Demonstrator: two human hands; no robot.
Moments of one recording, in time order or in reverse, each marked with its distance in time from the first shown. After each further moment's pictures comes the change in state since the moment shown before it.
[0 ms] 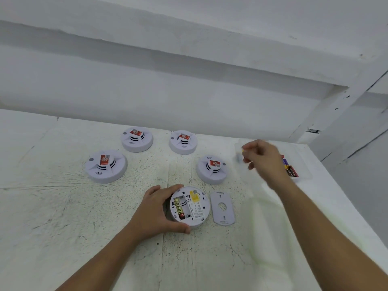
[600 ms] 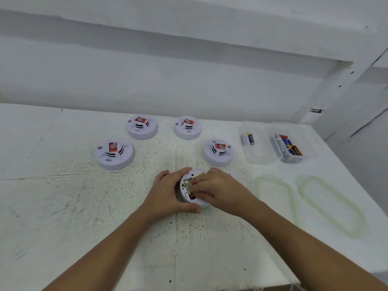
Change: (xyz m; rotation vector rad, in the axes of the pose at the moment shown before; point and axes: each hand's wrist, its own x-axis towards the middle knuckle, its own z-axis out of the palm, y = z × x) left_hand 0.002 -0.010 0.005 -0.023 -0.043 0.100; right_hand -0.101 0.003 0.082 -0.606 -0.569 -0.848
